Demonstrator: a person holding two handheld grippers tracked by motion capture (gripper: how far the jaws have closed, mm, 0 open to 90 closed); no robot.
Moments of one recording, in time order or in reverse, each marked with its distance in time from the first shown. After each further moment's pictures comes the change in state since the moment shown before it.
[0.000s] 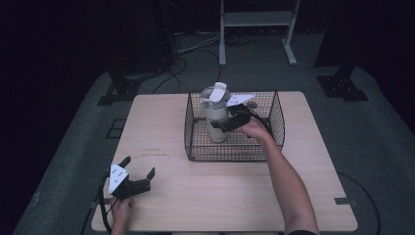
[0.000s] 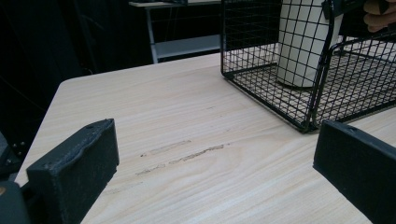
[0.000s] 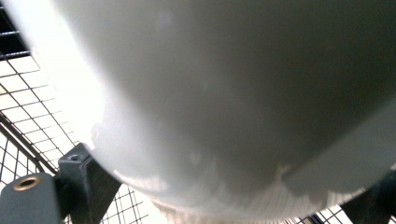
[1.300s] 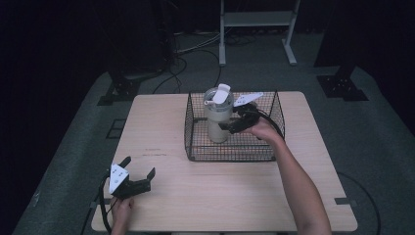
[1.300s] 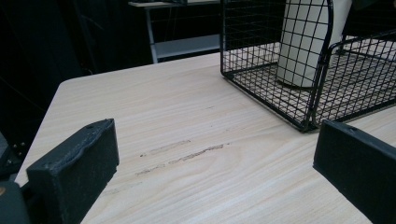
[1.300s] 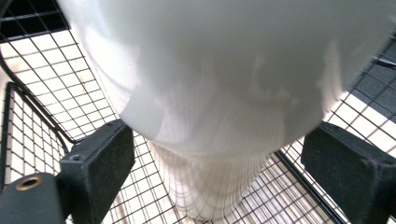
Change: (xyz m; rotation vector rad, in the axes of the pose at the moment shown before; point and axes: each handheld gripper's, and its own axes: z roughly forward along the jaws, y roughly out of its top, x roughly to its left) left arm -0.001 0.000 0.000 0.003 -0.002 0.006; right arm 0.004 0.002 -0.034 0.087 -0.029 0.031
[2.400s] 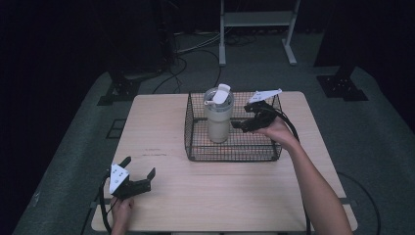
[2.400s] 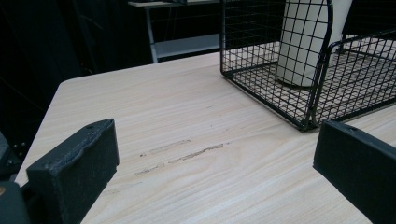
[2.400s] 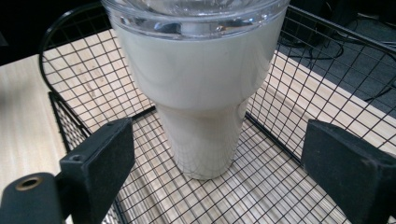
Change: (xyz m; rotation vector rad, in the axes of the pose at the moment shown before) left arm -0.001 0.000 0.000 0.001 0.000 0.004; right arm 0.008 0.004 -0.059 0.007 -0.063 0.091
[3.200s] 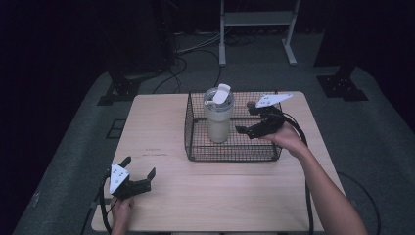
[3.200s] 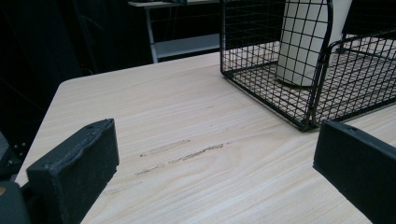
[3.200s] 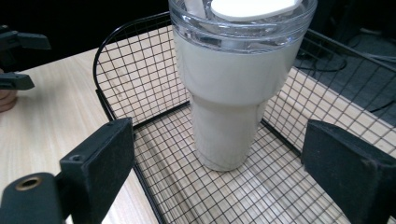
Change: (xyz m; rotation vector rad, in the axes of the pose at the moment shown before) left arm 0.000 0.000 0.000 0.002 0.001 0.003; right arm 0.024 -0.002 -0.037 -0.036 0.008 -0.033
